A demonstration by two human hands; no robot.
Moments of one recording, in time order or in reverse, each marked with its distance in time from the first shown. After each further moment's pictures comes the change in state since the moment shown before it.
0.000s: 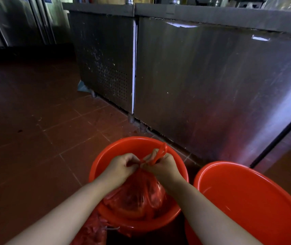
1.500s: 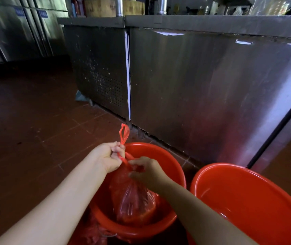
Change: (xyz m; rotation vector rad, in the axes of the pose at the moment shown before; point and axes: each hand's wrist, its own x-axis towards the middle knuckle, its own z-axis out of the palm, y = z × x) left_hand 0.041 0.056 -0.033 -1.430 0.242 -0.711; right_hand 0.013 0.002 0.001 -0.558 -0.235 -0.192
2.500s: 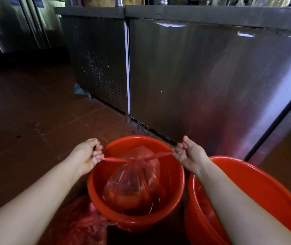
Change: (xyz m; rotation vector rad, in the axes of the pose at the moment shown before) left_hand 0.010 0.026 -0.056 0.498 0.116 0.375; right_hand -0.009 0.035 -0.090 1.307 0.474 0.579
